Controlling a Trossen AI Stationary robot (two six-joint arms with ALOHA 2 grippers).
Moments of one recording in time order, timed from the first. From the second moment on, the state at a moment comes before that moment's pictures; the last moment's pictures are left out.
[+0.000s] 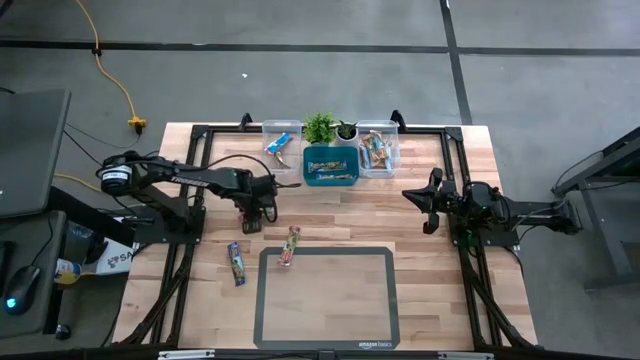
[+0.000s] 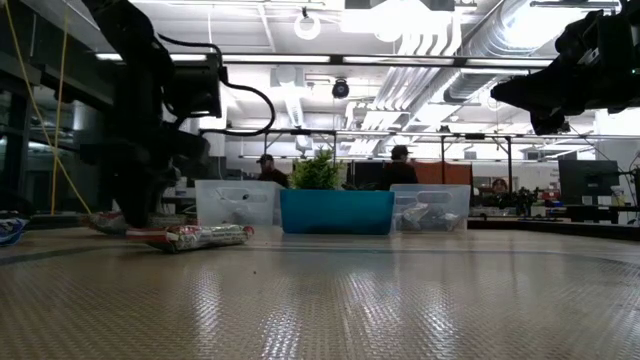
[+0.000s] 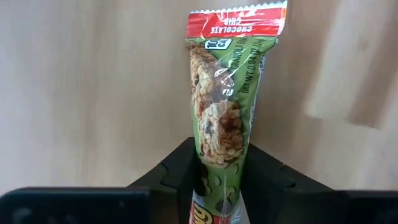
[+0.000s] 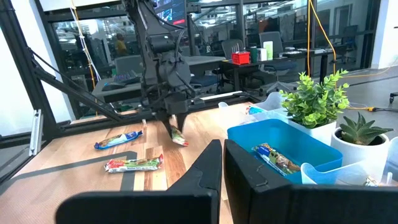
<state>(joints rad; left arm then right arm) 0.21 1.43 0.67 -0.62 0.03 0.05 -0.03 0.03 0.01 0.06 0.19 0.13</state>
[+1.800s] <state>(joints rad) 0.76 1.60 1.18 -0.68 0.02 -0.76 -0.03 0.03 0.01 0.06 0.19 0.13</state>
